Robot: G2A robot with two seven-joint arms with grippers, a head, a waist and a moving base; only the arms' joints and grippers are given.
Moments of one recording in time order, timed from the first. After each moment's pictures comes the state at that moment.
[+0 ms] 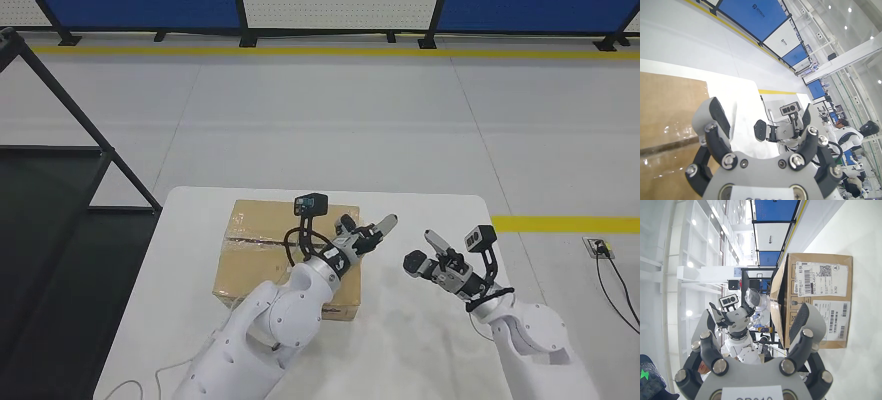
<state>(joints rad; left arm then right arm) 0.74 -1.36 -0.83 -1.62 0.33 0.27 -0.19 -1.07 -1.22 1.50 -1.43 0.43 -0.13 0.82</state>
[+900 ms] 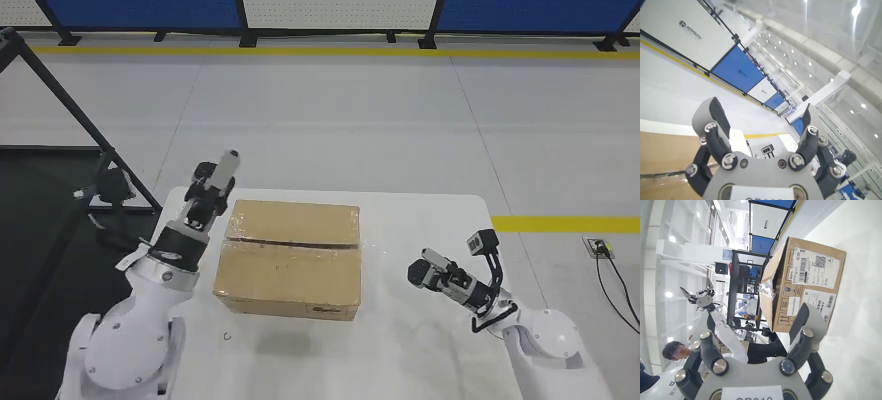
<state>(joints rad) 1.10 -1.29 -1.58 -2.13 0.24 0.11 -0.29 -1.09 -1.19 1.53 -1.45 0.32 -0.23 0.95</state>
